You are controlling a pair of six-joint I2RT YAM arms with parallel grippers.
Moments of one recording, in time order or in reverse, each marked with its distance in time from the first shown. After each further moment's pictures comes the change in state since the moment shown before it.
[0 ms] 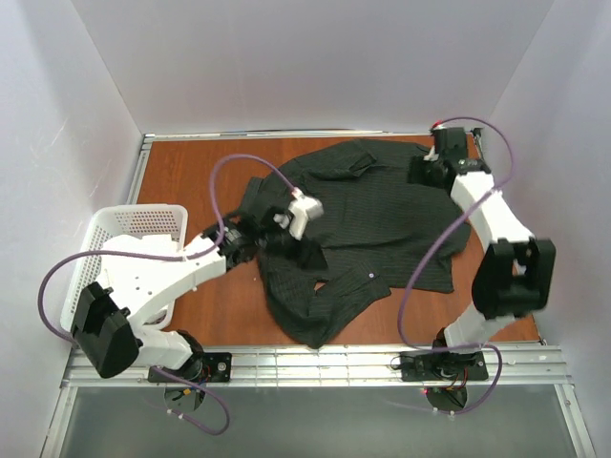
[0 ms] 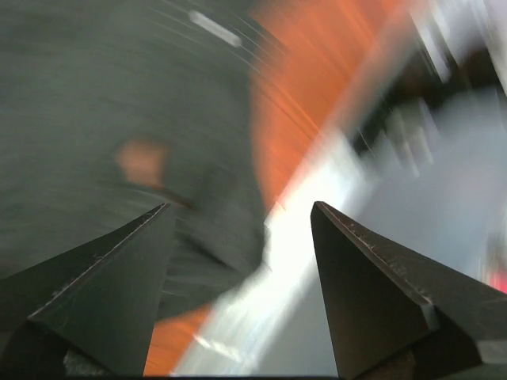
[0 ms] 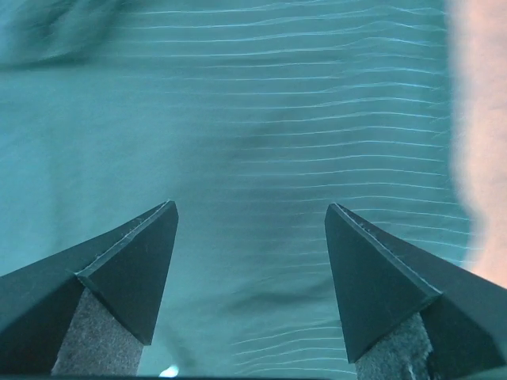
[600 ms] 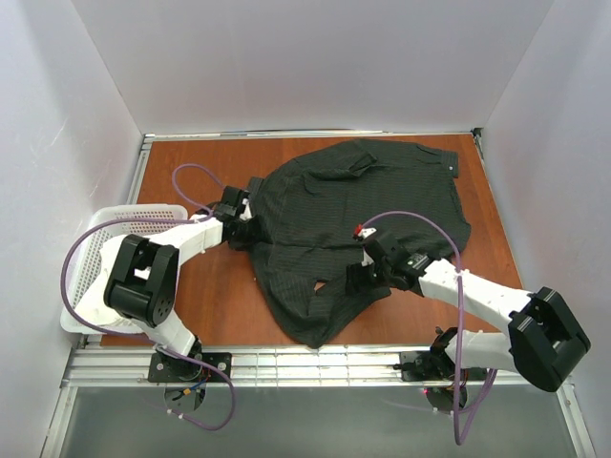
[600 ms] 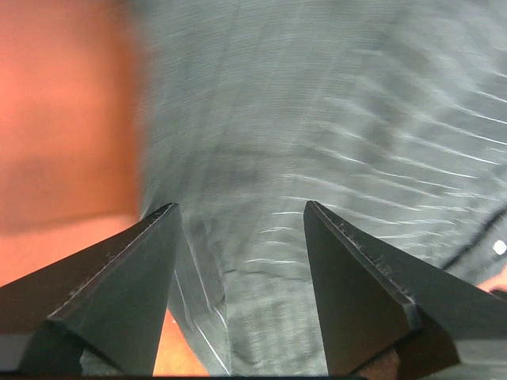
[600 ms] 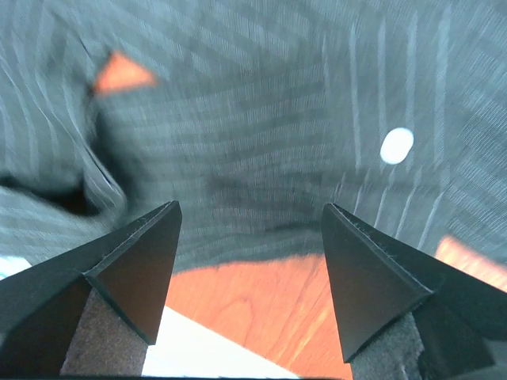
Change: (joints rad) left arm 0.499 0.336 -0.087 0.151 -0.304 -0.311; right arm 0.688 -0.498 -0.782 0.151 -0.132 0.214
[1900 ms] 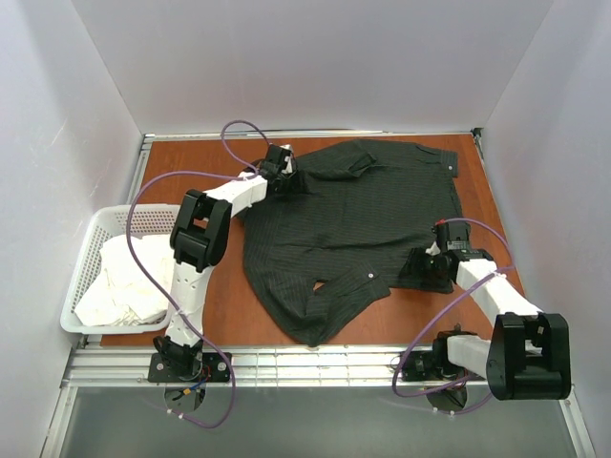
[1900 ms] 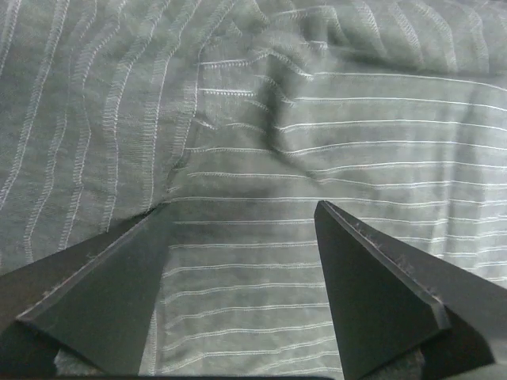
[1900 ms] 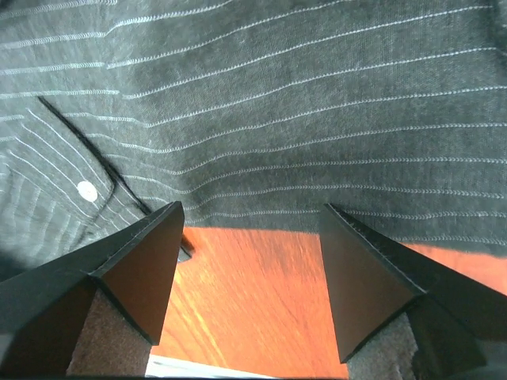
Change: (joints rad) left arm -0.074 0.598 0.728 0.068 -0.079 0.084; right arm -0.669 -0.072 -0.118 -0.098 -0.108 -0.013
